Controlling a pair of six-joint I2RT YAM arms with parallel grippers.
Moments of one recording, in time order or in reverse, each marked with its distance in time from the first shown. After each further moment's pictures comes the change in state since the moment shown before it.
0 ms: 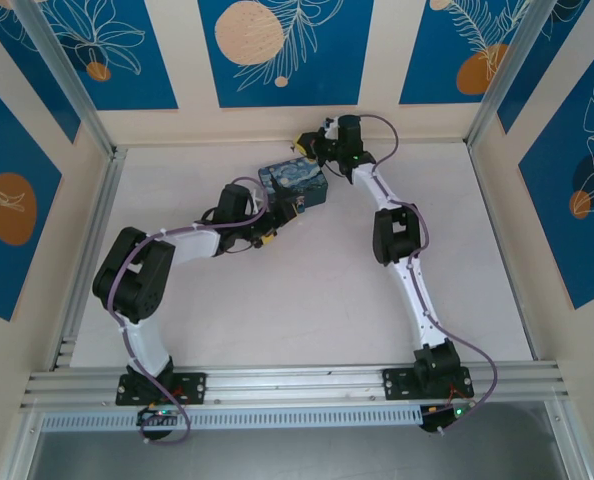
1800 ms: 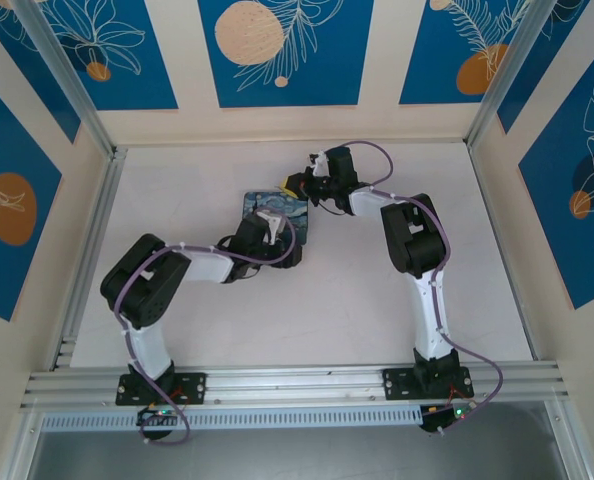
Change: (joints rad) left arm -0.168 0.013 -0.172 0.129 -0.310 0.549; right arm 0.130 -0.626 -1.098 0.291 -0.011 -0.181
